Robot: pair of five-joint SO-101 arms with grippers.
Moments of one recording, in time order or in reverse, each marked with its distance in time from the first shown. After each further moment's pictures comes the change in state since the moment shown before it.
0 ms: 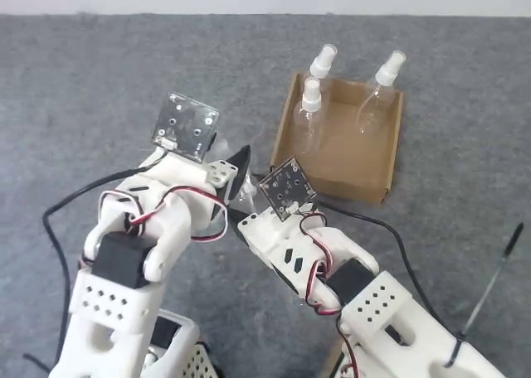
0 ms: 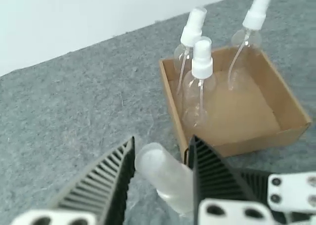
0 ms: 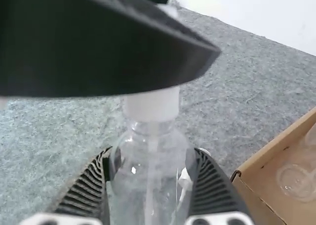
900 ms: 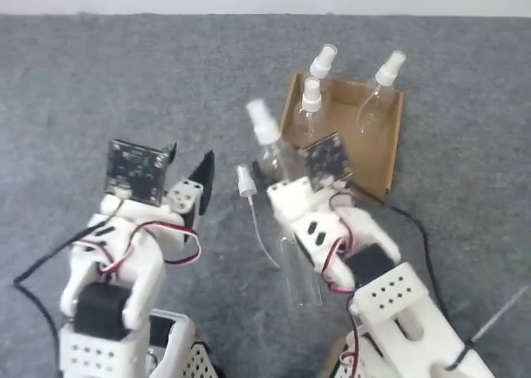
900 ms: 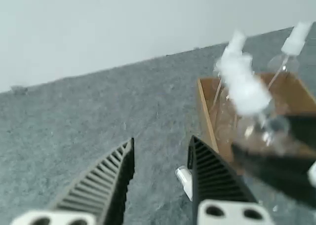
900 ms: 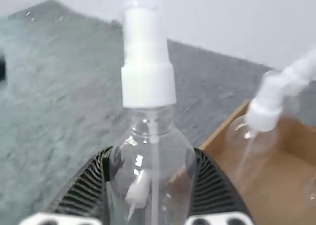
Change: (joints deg) left arm -8.7 -19.9 11.3 -0.5 0.0; right arm 12.0 -0.1 -4.0 1.1 -0.1
